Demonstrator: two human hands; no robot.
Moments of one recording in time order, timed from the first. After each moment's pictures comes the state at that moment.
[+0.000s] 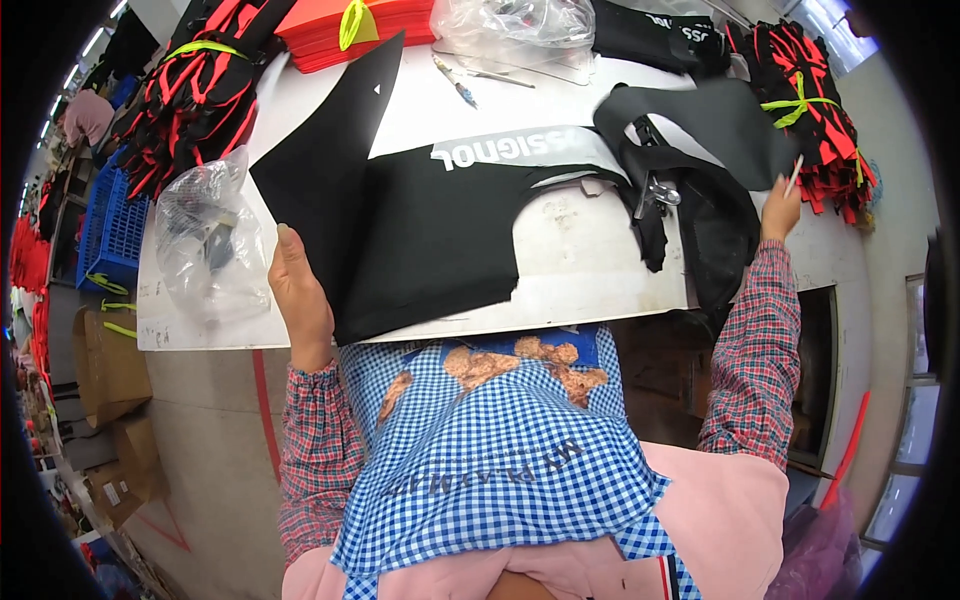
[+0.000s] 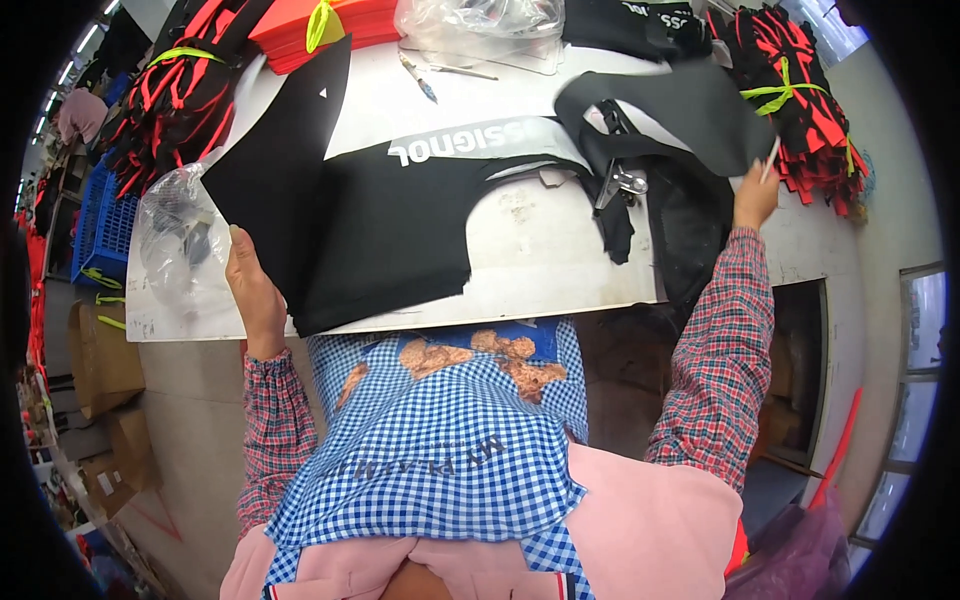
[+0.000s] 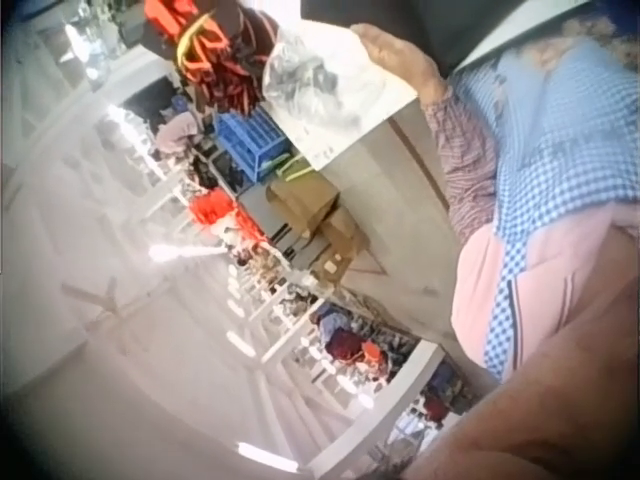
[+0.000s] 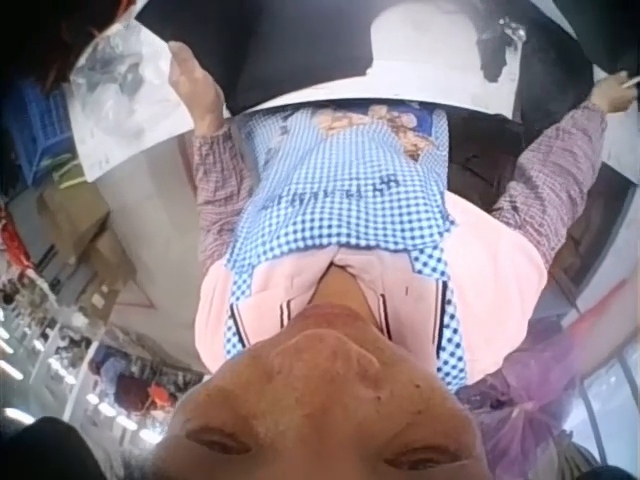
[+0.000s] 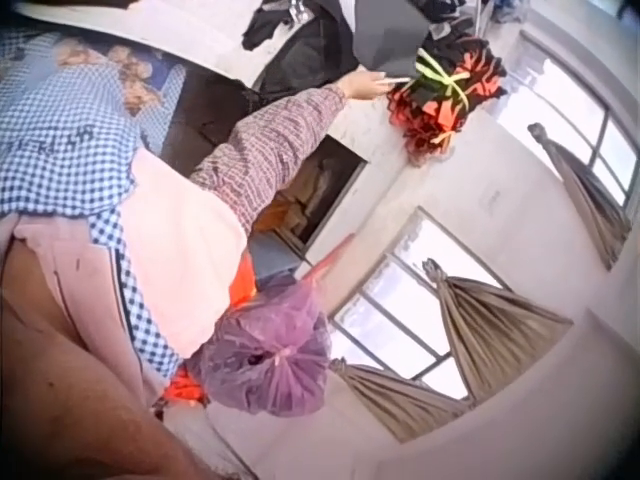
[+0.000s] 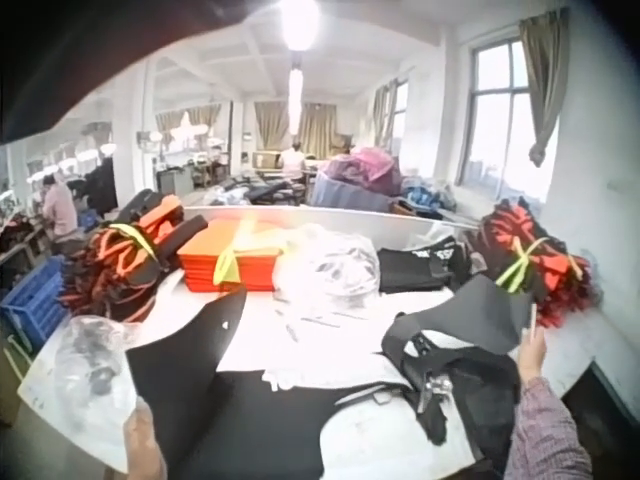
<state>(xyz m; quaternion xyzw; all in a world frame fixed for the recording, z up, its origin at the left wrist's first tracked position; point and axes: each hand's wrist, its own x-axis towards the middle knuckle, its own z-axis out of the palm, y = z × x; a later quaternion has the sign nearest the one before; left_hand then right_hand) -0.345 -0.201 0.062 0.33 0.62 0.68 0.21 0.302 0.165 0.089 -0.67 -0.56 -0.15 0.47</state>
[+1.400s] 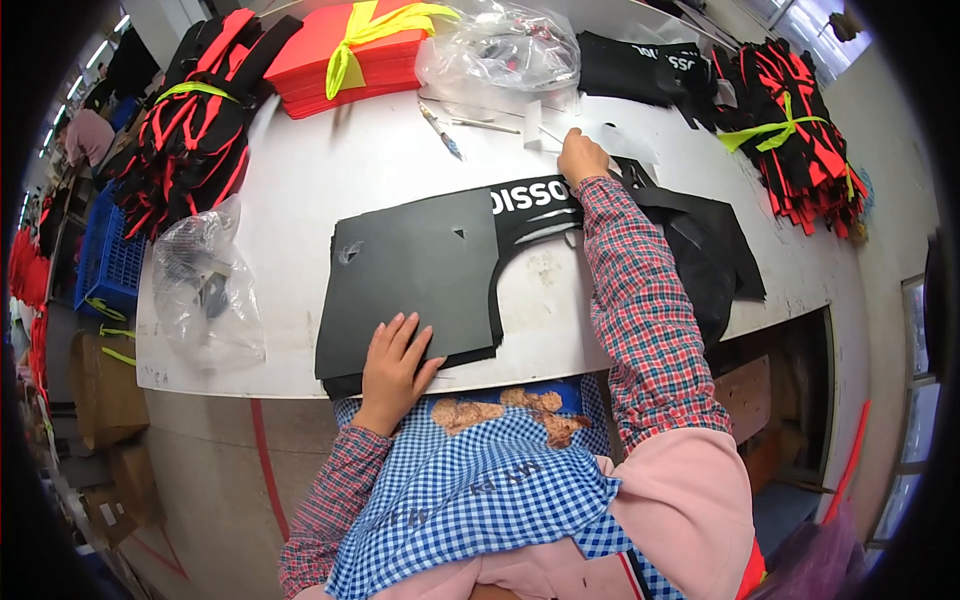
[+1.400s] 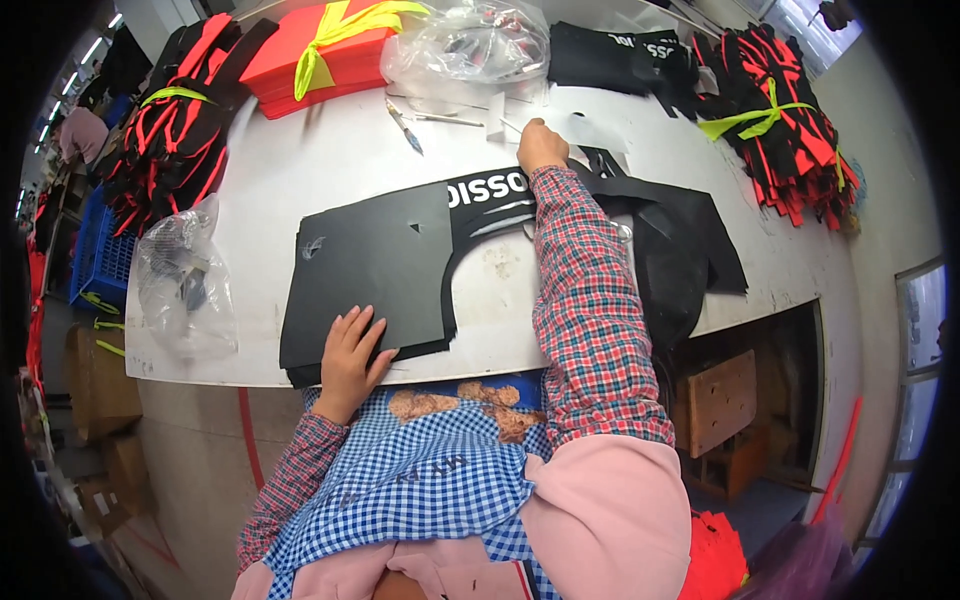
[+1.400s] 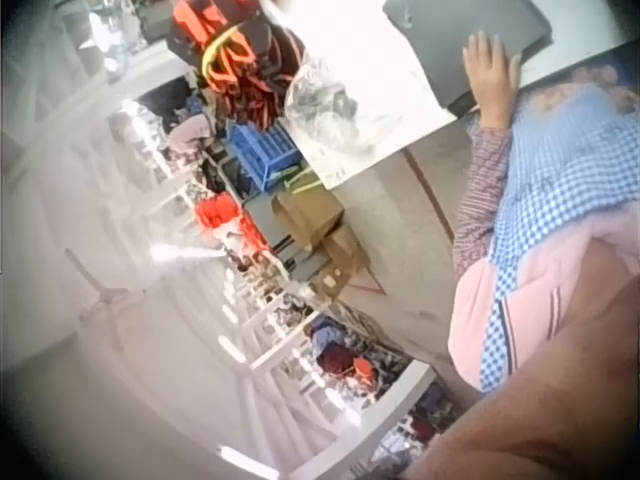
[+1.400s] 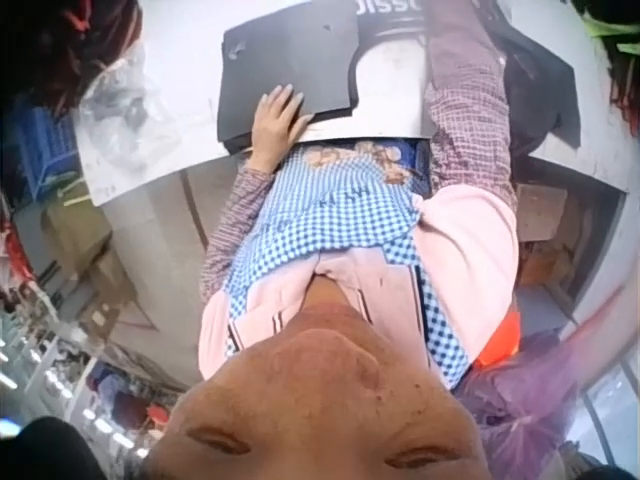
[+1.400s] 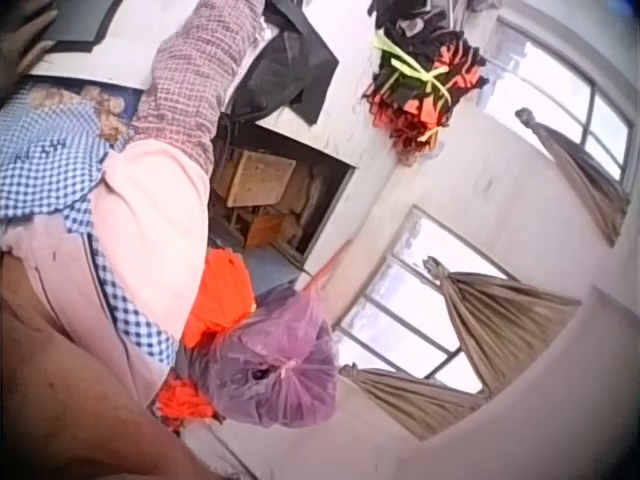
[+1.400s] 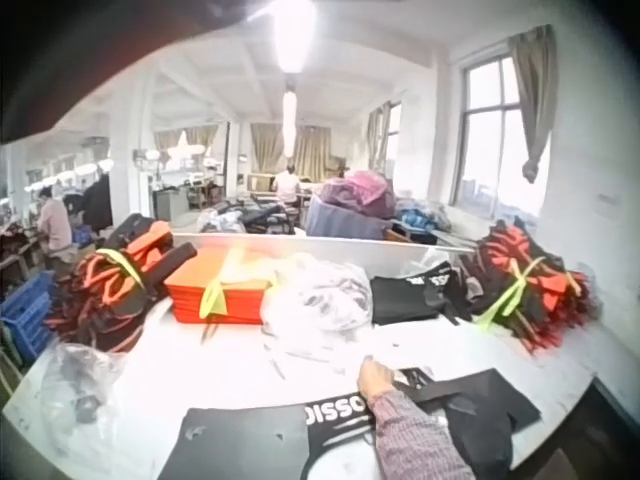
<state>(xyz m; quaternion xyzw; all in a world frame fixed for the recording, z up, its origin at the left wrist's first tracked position) -0.261 -0.206 -0.002 0.71 0.64 0.27 0.00 -0.045 0.223 0.029 -0.63 -0.77 0.01 0.09</state>
